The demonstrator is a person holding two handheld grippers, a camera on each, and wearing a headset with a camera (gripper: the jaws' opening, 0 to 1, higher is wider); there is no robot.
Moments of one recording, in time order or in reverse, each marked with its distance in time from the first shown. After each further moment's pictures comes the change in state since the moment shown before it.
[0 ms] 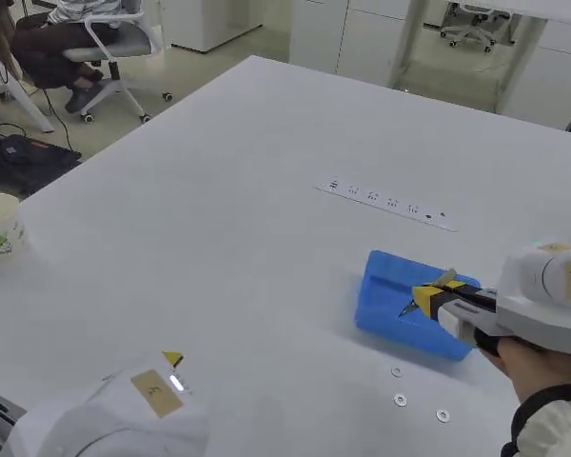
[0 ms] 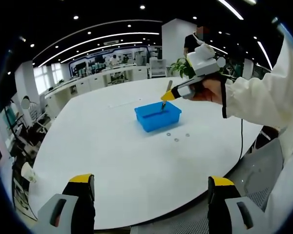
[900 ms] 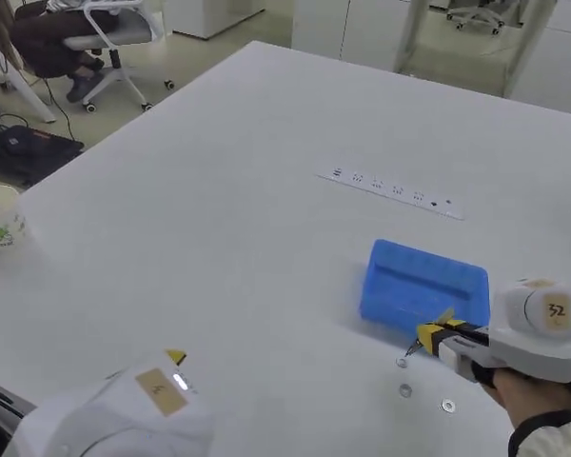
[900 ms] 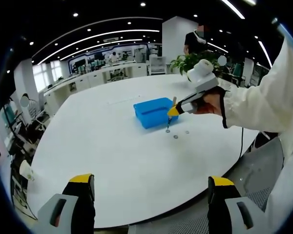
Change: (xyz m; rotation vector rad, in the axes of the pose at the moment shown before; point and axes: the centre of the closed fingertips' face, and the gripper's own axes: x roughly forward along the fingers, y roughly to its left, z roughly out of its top) left arm 0.006 -0.002 -0.006 -0.009 0.026 -0.010; right arm 0.023 -0.021 -0.071 0.074 0.136 -0.012
